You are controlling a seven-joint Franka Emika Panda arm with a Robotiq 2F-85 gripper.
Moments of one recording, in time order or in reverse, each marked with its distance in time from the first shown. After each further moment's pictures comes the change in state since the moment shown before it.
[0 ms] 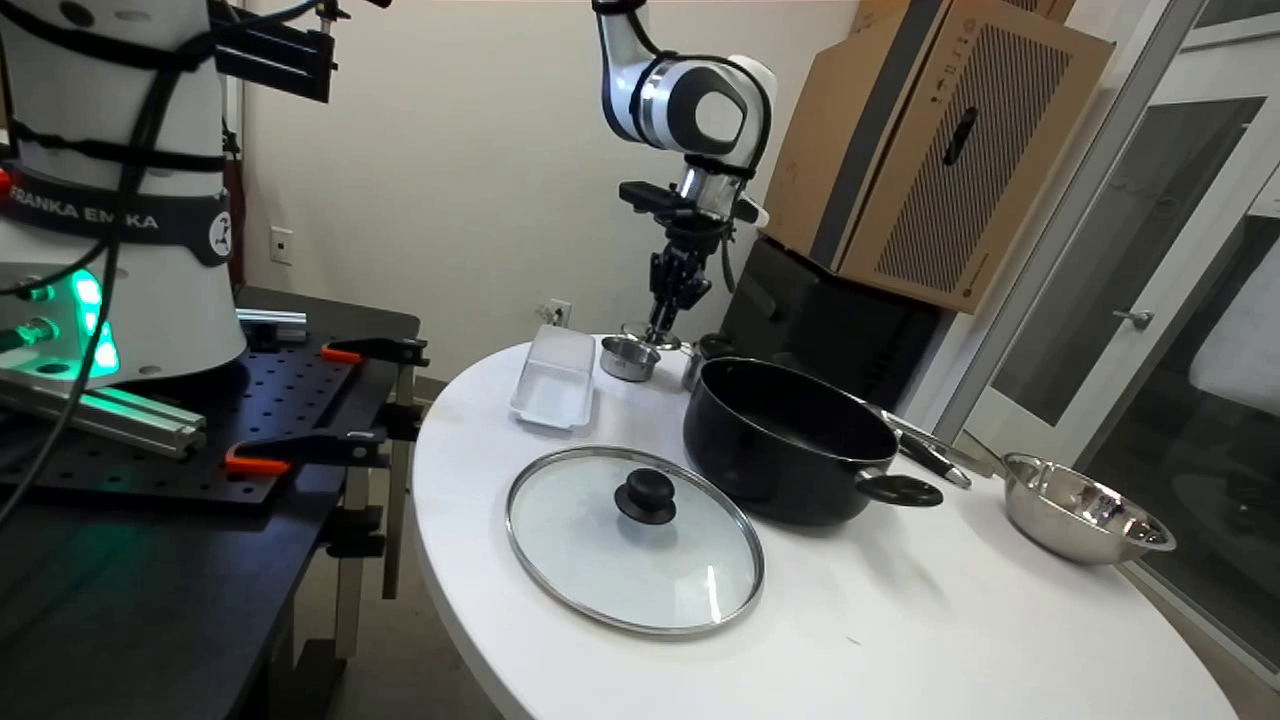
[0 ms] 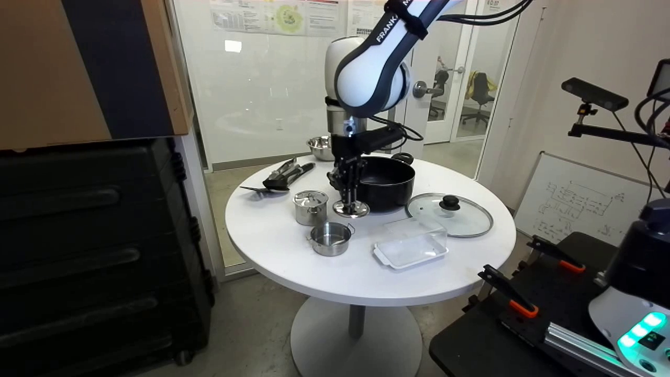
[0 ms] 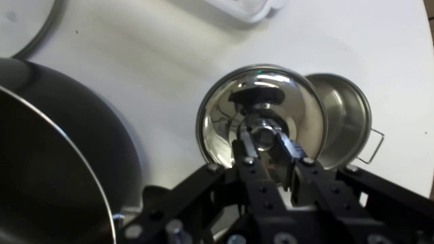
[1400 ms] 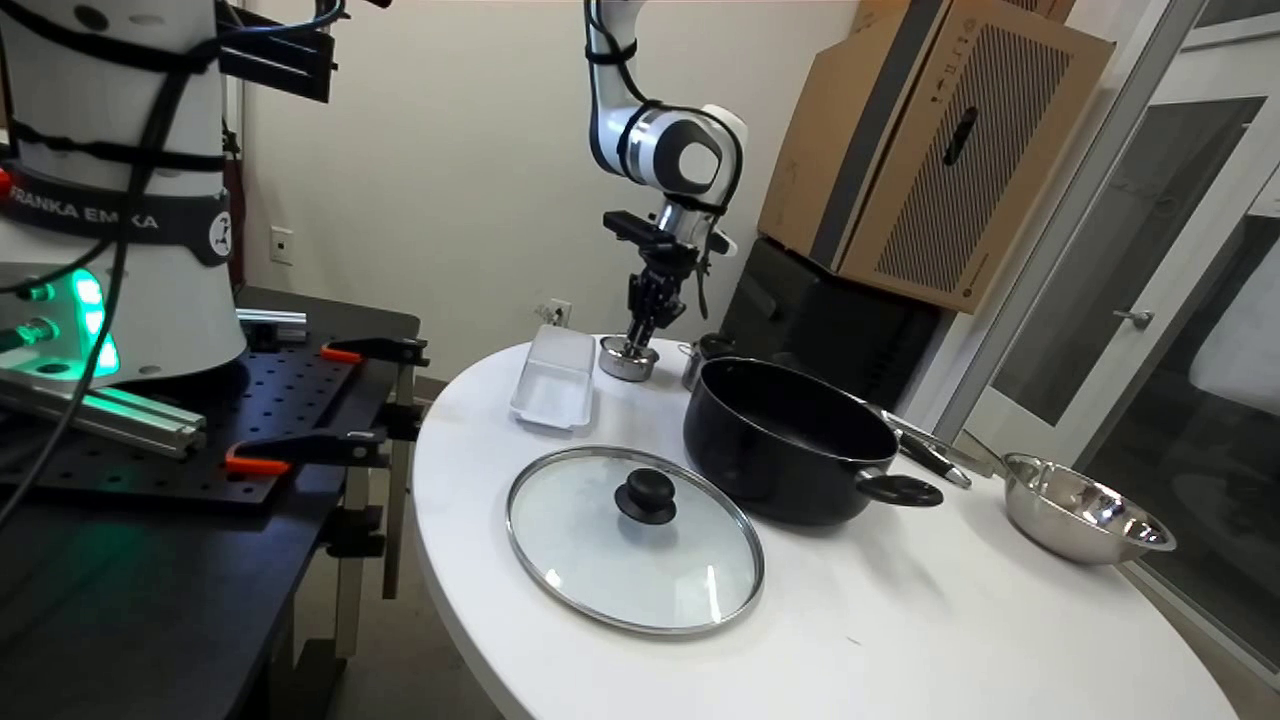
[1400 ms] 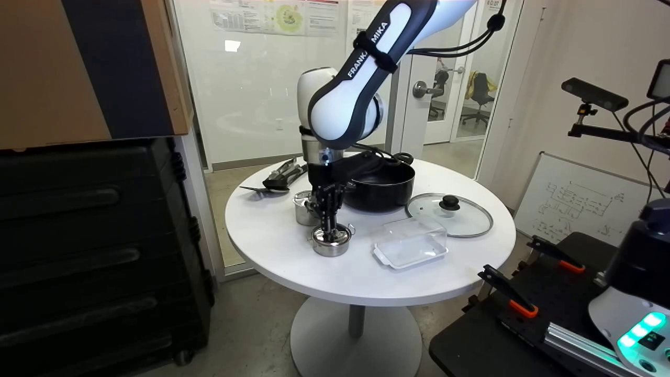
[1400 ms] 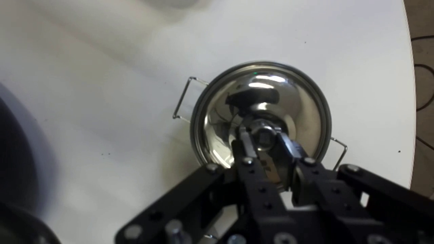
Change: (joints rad) arm 0.090 0.174 0.012 0.127 -0.005 0.012 0.023
